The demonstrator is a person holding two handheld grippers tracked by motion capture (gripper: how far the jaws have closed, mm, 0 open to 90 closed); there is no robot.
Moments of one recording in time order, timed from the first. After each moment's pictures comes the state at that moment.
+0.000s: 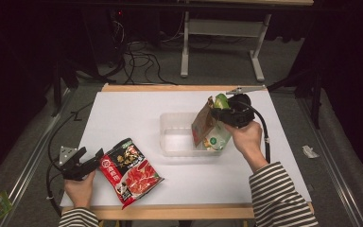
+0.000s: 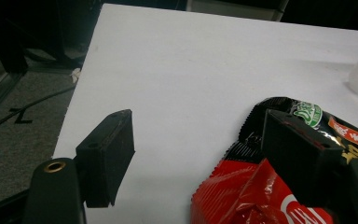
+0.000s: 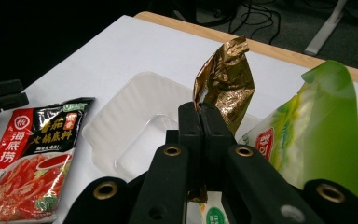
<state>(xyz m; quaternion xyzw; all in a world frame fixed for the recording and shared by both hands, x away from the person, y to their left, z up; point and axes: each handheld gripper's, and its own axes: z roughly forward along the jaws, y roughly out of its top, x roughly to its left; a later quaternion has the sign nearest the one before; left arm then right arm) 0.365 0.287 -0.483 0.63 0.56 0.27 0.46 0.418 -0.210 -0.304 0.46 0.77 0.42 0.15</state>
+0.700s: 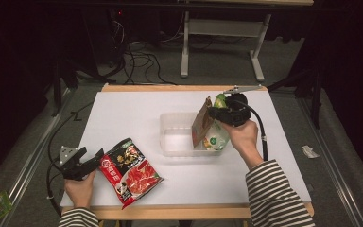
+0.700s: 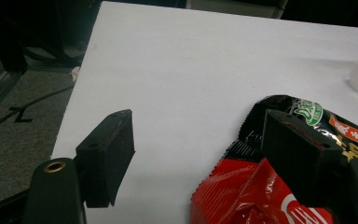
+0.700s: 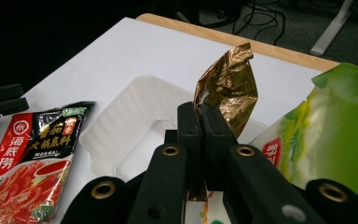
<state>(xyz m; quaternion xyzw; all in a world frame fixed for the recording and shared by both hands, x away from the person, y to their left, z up) 0.366 0.287 -0.483 0.64 0.56 0.27 0.46 0.428 -0.206 -0.312 0.46 0.77 0.43 0.14</state>
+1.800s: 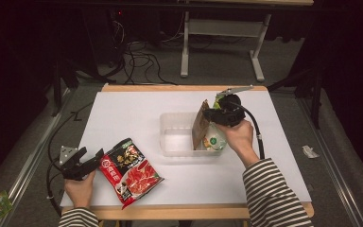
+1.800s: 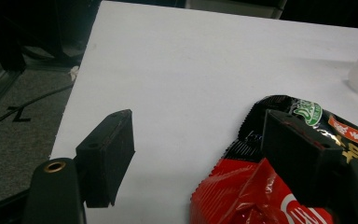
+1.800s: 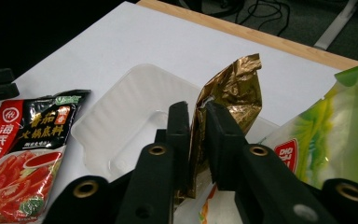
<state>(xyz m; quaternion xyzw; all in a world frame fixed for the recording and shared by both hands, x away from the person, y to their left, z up) 0.366 0.287 -0.483 0.64 0.56 0.27 0.46 0.436 -0.196 -0.322 0.45 0.79 0.41 0.14</state>
